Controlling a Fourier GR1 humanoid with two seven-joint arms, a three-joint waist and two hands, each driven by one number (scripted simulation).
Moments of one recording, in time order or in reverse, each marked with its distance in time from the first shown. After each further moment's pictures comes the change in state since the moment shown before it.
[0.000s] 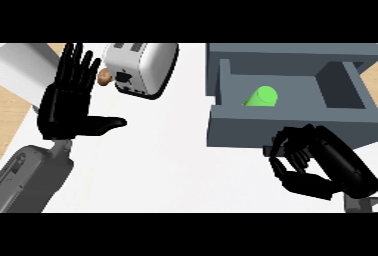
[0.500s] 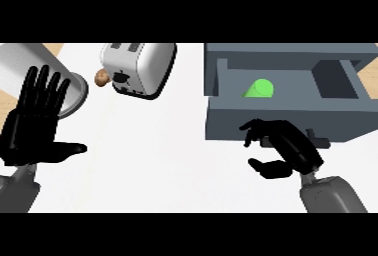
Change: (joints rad) left arm 0.211 0.075 0.124 -0.037 0.021 -0.199 -0.047; right arm -0.108 0.068 0.104 0.372 0.282 -0.174 -0.132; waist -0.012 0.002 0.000
